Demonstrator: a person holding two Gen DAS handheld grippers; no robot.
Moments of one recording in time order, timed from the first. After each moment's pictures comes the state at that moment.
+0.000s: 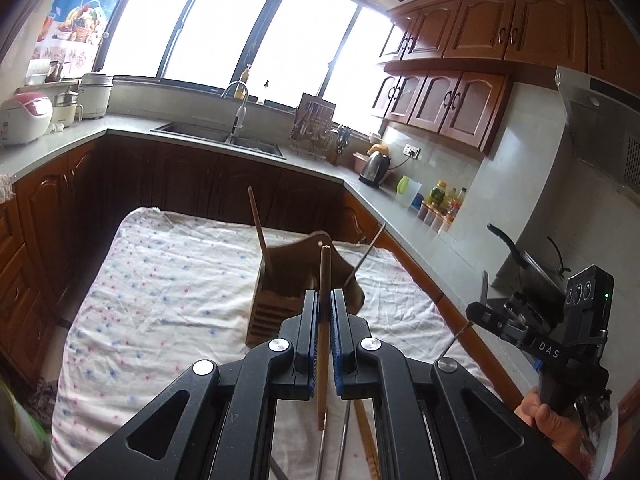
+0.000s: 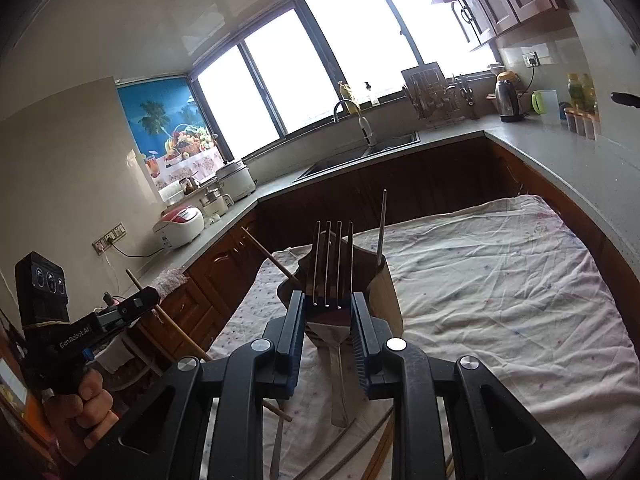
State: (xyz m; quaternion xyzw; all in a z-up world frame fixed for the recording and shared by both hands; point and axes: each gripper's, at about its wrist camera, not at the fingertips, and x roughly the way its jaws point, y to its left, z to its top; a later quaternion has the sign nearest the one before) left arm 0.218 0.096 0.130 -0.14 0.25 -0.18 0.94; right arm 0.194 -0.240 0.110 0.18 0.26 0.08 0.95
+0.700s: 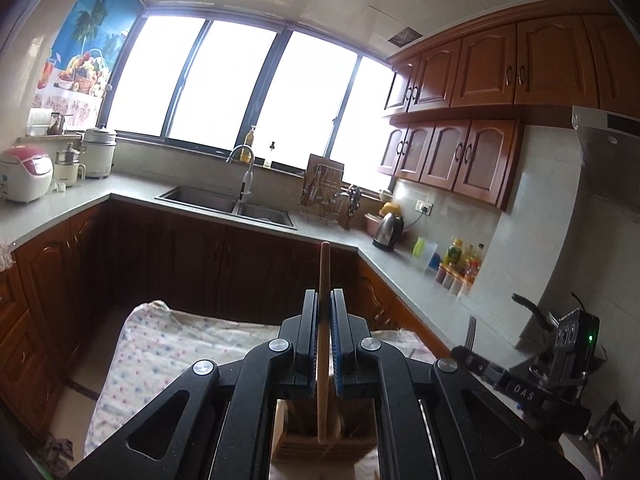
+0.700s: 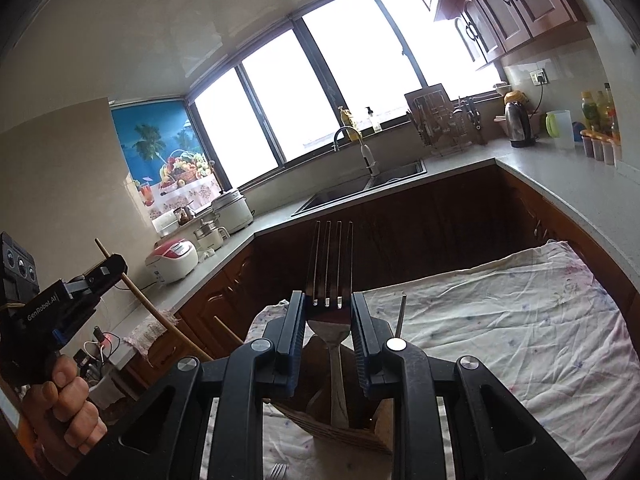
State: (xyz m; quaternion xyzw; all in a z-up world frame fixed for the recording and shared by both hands) left arm 0.315 0.094 0.161 -0.12 0.15 -0.15 0.97; right arm 0.300 -0.248 0.120 0.19 0.22 0.07 0.96
